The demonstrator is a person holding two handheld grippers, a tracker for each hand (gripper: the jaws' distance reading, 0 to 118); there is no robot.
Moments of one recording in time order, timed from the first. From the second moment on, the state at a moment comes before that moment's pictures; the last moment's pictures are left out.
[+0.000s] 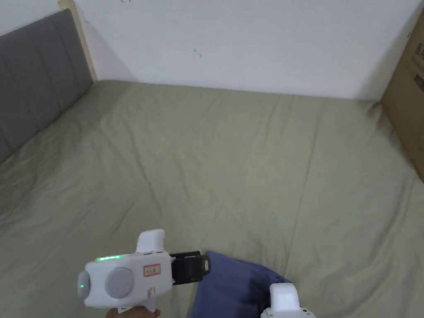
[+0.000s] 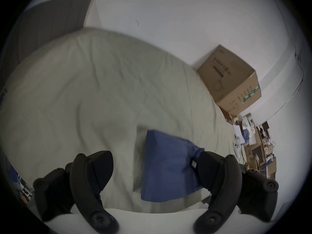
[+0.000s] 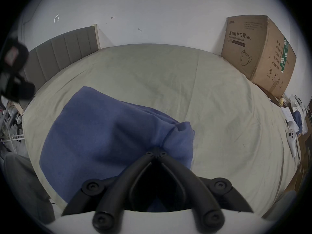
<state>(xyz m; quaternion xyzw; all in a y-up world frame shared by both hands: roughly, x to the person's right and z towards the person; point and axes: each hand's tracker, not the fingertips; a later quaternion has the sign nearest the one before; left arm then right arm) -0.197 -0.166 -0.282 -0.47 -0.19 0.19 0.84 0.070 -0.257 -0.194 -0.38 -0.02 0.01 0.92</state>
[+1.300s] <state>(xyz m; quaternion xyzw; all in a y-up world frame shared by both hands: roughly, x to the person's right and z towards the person) -0.393 -0.140 -0.396 -0.52 -0.06 0.07 0.85 0.090 -0.100 -0.214 -0.22 0.01 0.02 0.98</state>
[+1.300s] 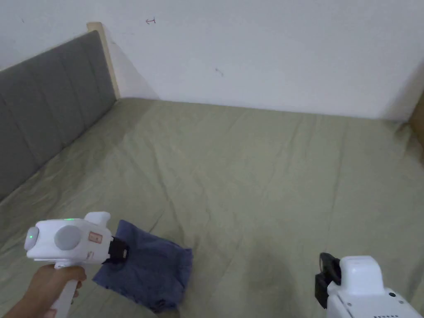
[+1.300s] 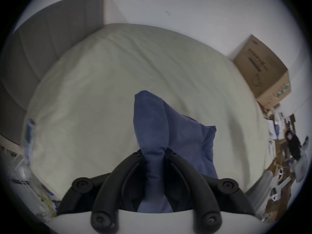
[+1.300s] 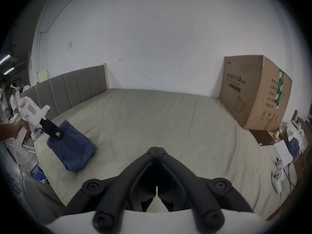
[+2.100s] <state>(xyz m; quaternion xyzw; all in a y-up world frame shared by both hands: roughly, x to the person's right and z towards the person) -0.498 -0.142 -0.425 -0.53 0.07 0.07 0.84 0.084 -0.095 -0.257 -0.21 -0.01 0.01 0.98</state>
